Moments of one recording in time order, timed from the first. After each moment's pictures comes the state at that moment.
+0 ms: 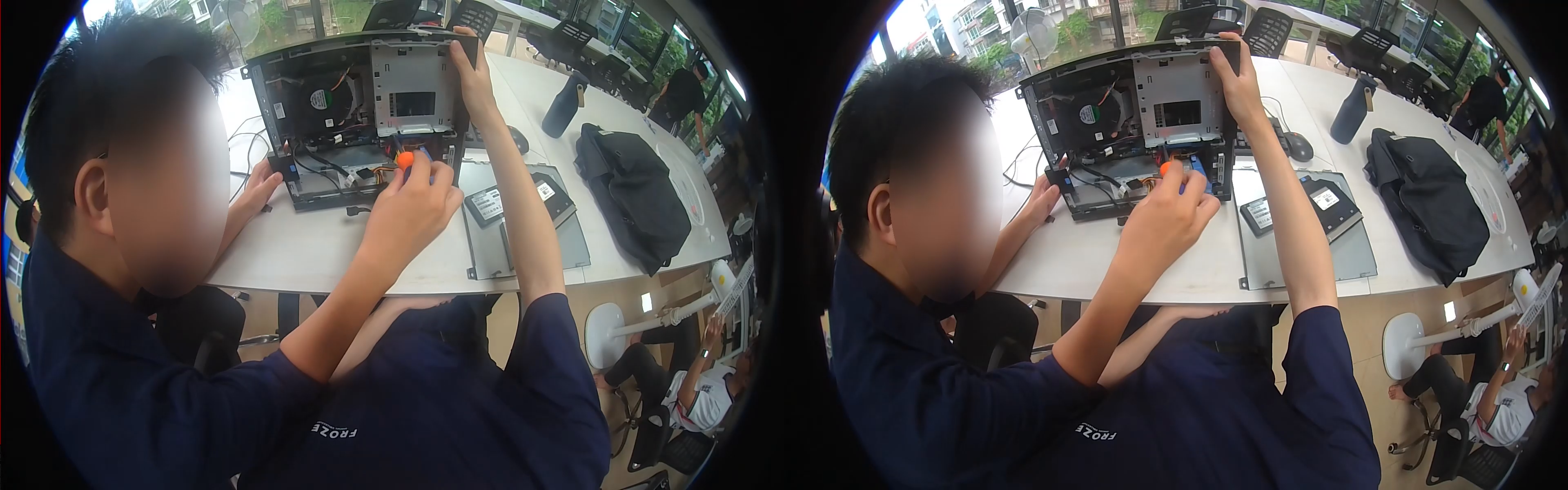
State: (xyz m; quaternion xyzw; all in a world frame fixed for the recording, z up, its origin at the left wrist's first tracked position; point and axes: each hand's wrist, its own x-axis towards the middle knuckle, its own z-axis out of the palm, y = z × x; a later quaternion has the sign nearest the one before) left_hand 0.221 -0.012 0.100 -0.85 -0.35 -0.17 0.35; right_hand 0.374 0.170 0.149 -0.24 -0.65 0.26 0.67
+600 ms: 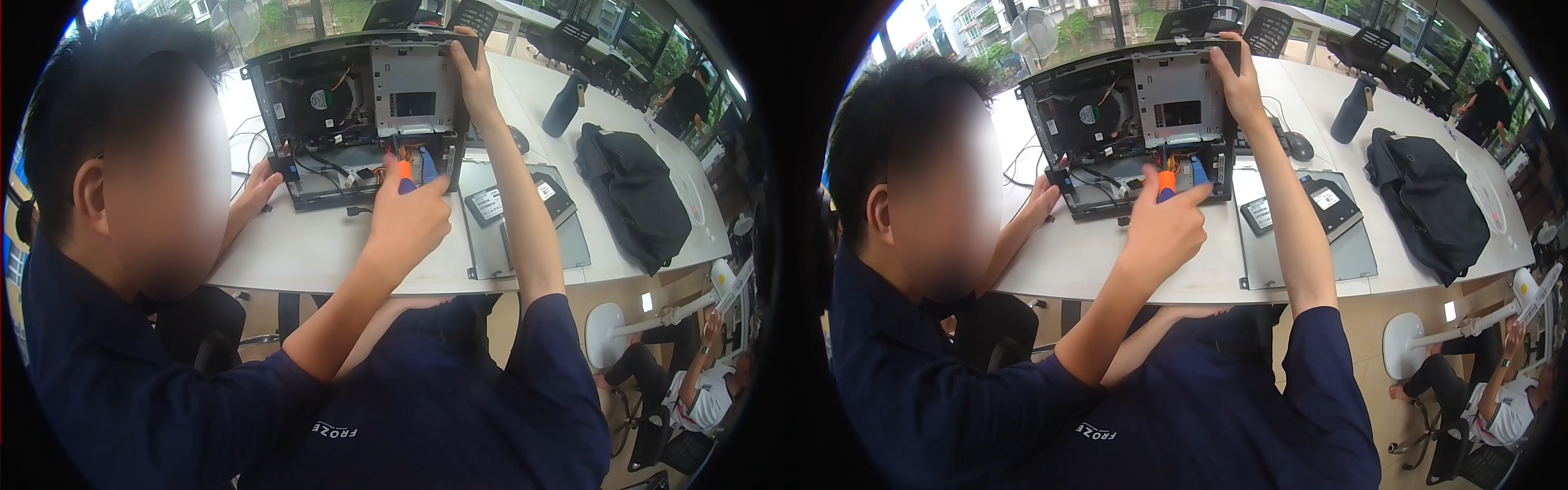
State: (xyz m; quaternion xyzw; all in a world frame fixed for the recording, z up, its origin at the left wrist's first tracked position) left_hand 0.227 -0.024 0.126 -0.86 -0.34 0.05 0.38; right_hand 0.376 0.176 0.146 -0.24 -0.65 0.26 0.67
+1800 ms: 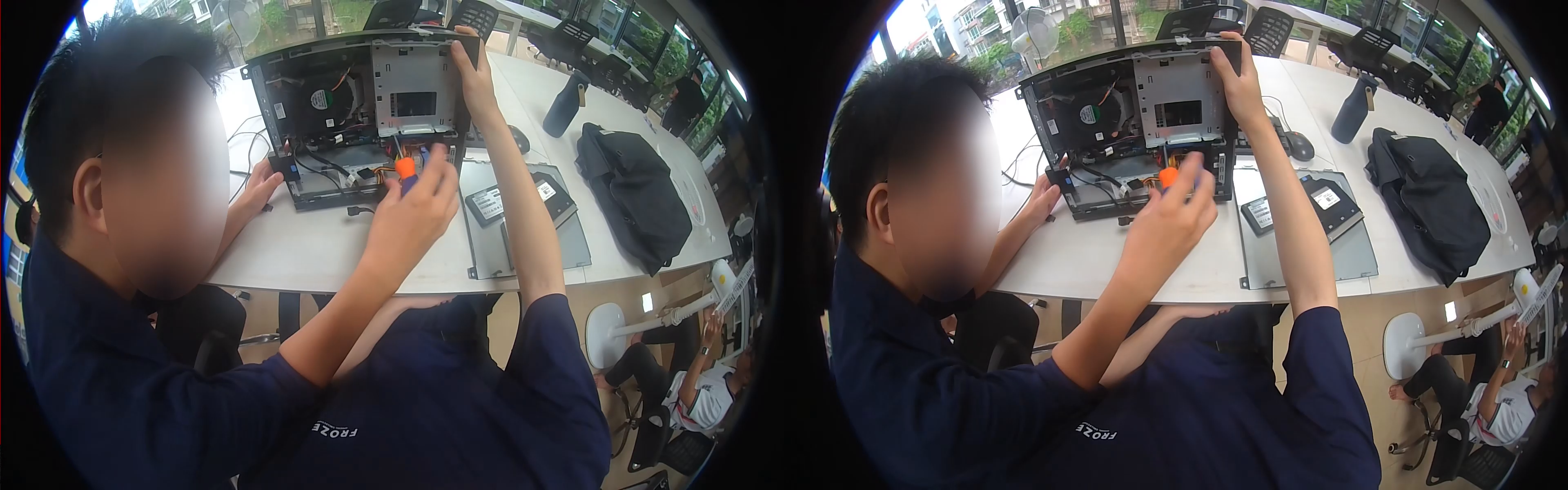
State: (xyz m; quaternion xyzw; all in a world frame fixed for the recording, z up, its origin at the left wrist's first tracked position) left_hand 0.218 -0.011 0.099 -0.78 -0.33 -0.18 0.50; right_hand 0.374 0.171 0.148 -0.23 -0.65 0.27 0.68
